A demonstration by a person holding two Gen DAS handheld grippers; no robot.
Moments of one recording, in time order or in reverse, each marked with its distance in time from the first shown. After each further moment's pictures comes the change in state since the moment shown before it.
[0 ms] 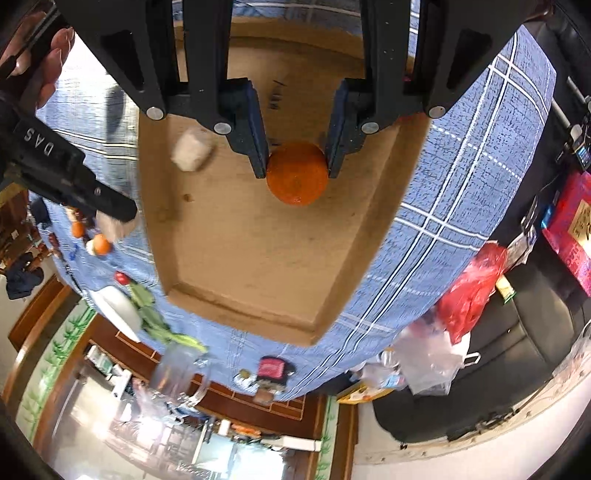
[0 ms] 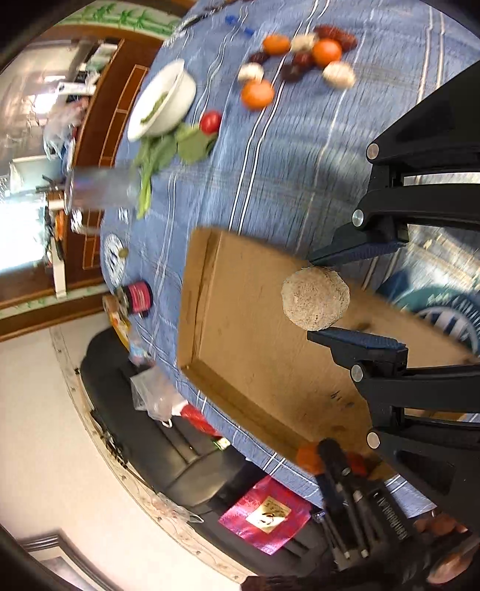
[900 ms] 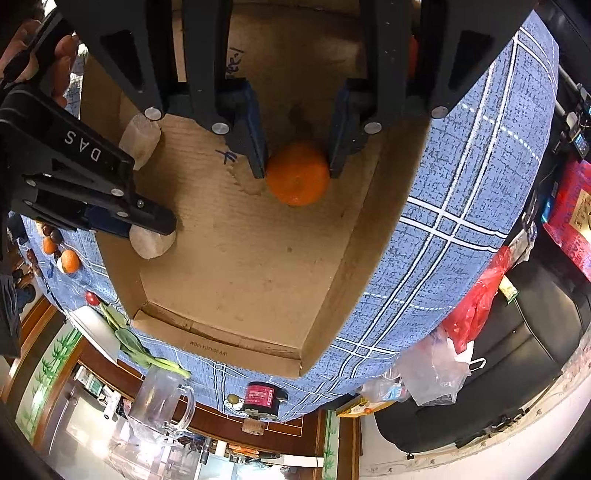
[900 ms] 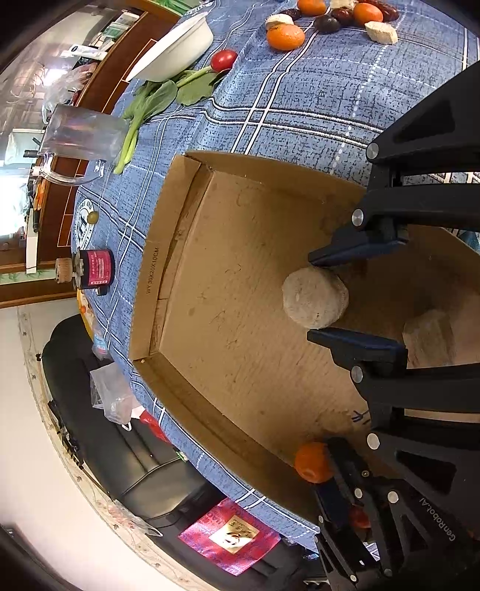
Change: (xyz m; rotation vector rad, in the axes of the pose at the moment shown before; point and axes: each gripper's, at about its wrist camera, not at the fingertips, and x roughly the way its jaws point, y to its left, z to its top) left arm 0.042 0.008 0.001 0.047 0.044 0.036; right arm 0.078 0.029 0.008 -0.105 0.104 -0.045
